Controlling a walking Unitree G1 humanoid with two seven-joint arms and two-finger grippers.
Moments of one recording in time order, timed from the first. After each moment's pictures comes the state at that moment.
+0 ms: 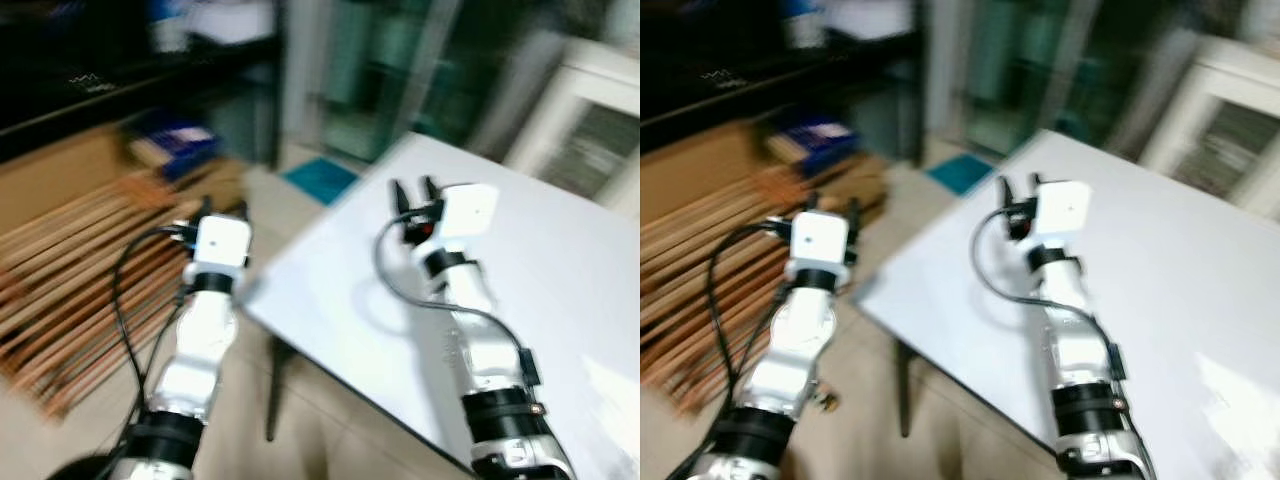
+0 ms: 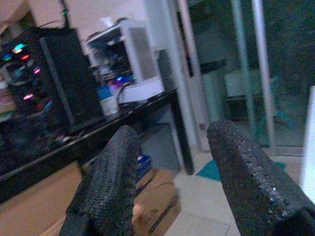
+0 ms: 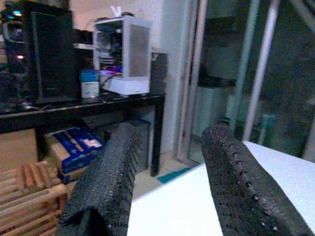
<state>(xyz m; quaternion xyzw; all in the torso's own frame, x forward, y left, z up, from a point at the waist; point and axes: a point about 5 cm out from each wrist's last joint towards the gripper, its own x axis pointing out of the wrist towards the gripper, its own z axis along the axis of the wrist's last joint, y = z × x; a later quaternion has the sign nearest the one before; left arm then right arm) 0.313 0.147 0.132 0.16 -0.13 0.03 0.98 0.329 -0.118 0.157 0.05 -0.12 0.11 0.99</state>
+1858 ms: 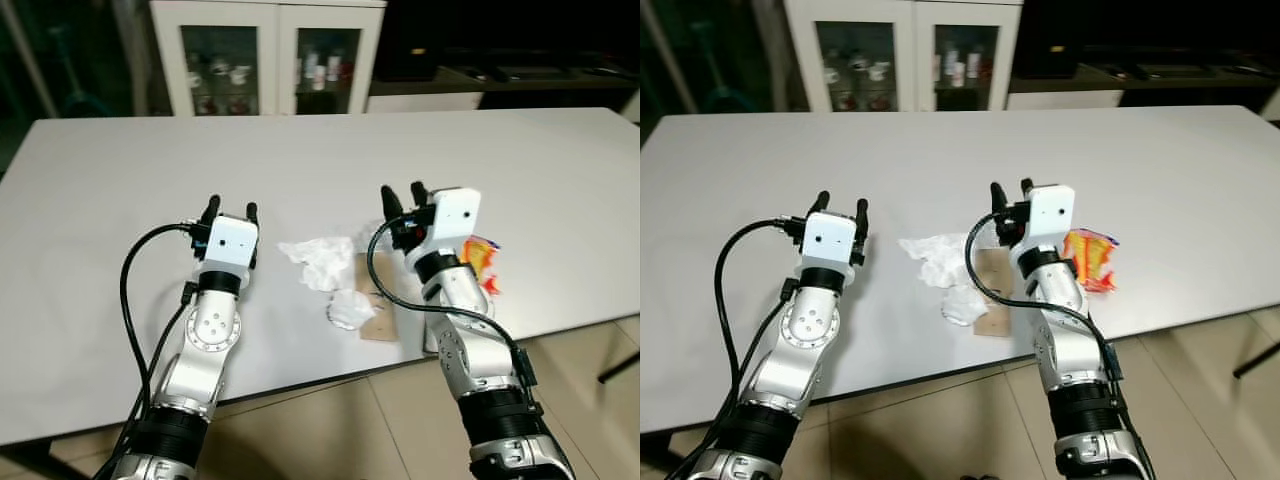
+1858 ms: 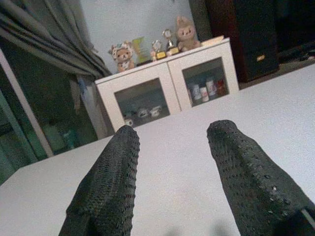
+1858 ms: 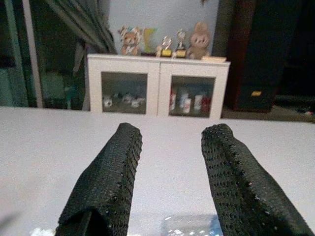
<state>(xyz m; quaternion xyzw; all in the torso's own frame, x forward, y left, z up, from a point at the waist) 0.315 0.141 0.131 0.18 -0.12 0.02 0.98 0.330 -0.114 0.148 0.04 -0.10 0.12 0.99</state>
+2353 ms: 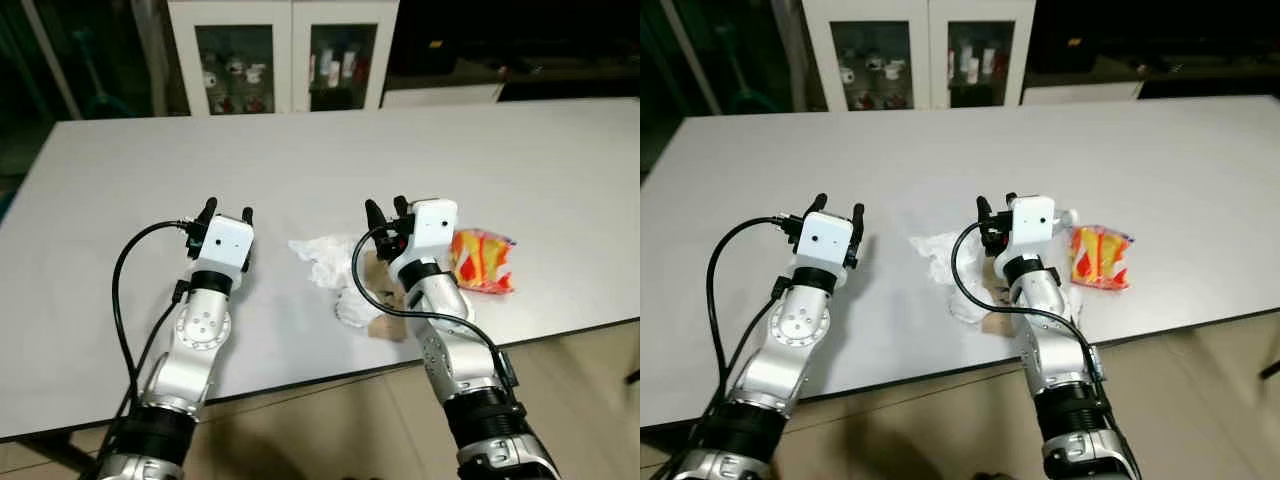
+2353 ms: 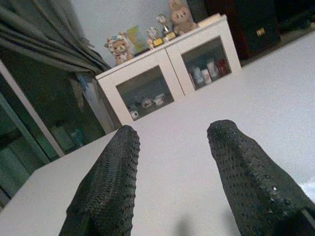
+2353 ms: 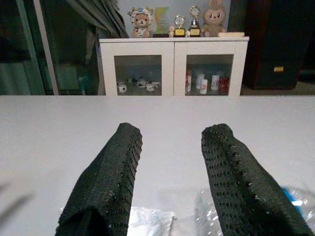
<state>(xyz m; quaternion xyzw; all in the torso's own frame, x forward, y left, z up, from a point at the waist) 0.317 0.154 0.130 0.22 -0.10 -0.01 0.97 0.329 -0.097 0.133 0.05 -0.06 0.12 0.99</state>
